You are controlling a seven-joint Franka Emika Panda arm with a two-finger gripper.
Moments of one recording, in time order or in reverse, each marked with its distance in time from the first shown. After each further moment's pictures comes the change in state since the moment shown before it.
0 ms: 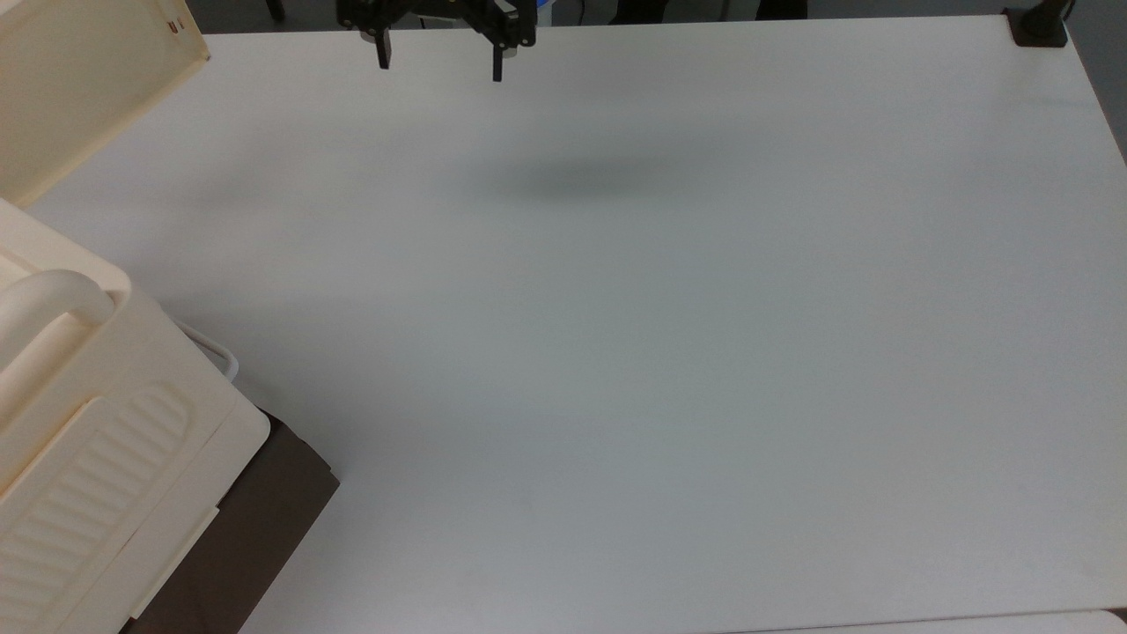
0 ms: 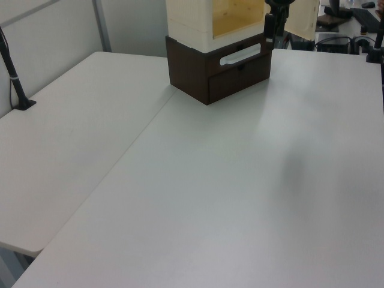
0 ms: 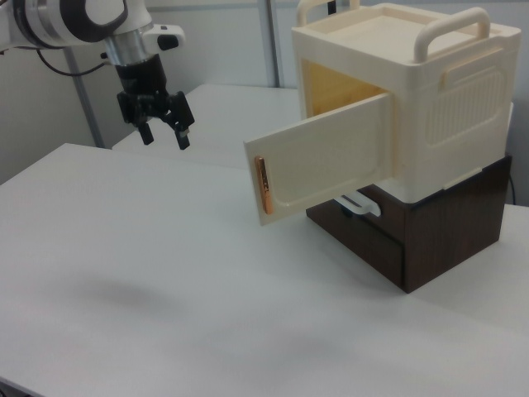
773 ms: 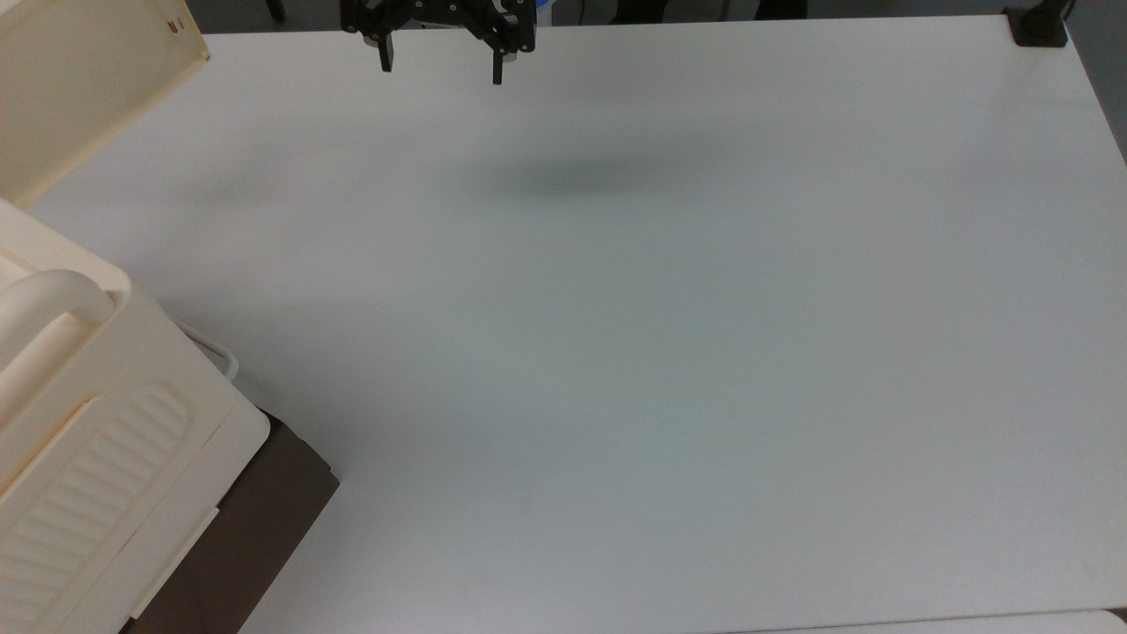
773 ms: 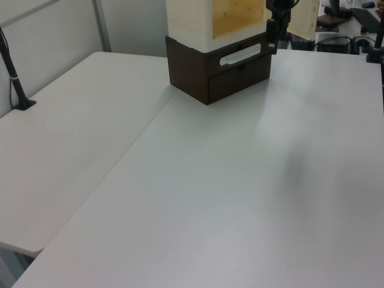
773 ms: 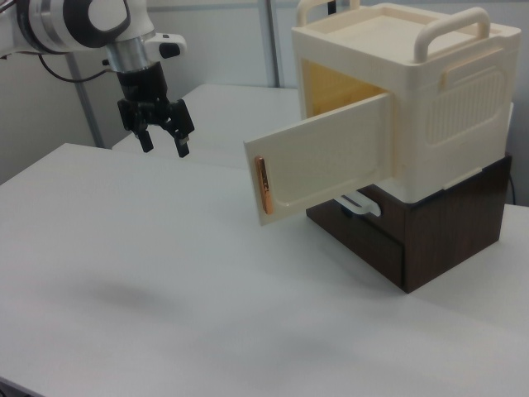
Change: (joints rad) arm -0.001 0.001 -0.002 -0.020 0.000 -0.011 0.000
